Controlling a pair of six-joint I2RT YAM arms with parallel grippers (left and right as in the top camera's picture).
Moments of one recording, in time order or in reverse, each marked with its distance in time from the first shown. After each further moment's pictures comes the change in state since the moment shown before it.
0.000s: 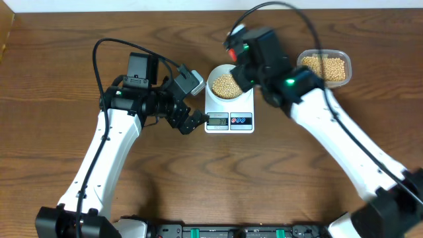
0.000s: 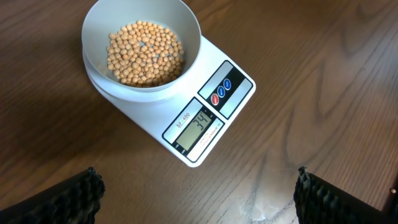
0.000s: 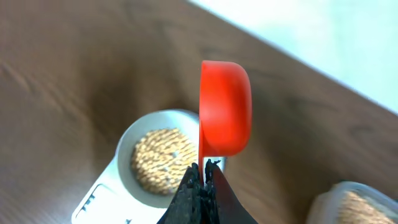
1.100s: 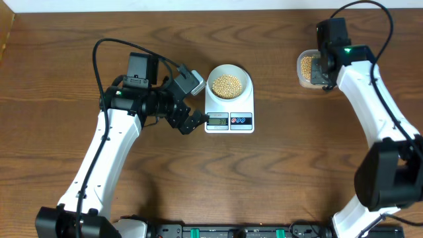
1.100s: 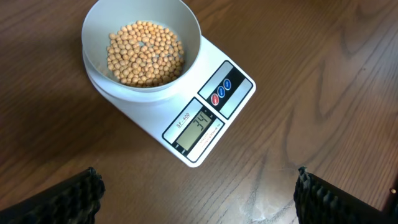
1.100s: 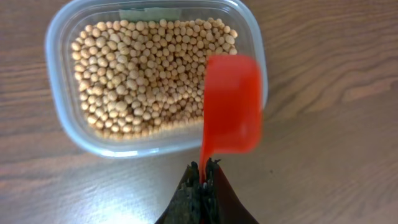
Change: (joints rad) left arm 0.000 0.000 0.000 0.000 0.000 0.000; right arm -0.427 0.182 0.000 -0.286 0.301 0.282
